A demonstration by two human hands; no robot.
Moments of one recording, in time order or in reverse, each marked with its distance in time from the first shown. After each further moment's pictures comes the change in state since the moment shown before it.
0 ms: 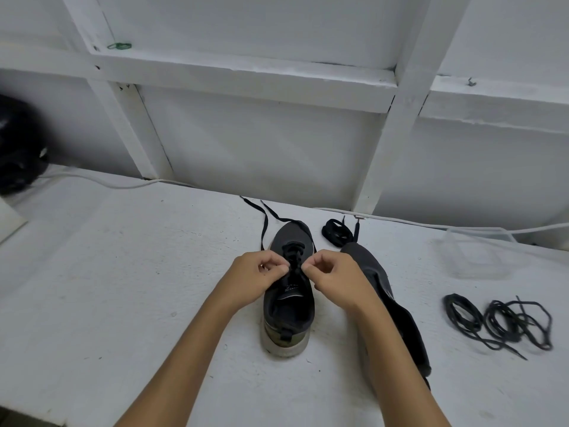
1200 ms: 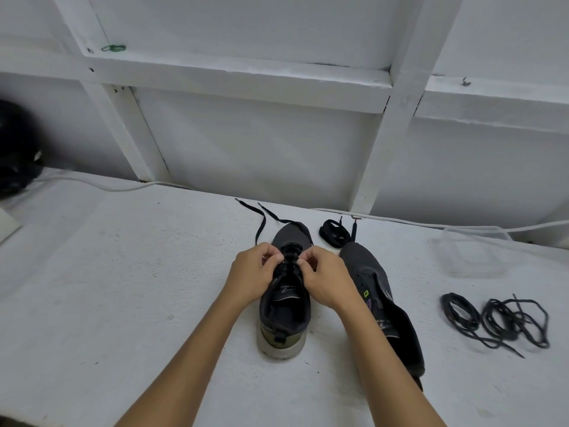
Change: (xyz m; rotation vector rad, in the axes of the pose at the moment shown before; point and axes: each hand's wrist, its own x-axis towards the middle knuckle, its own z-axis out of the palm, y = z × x) left_hand 0.029 -0.016 0.018 0.116 0.164 0.069; right_hand 0.017 0.000 0.019 -0.184 0.081 -0.006
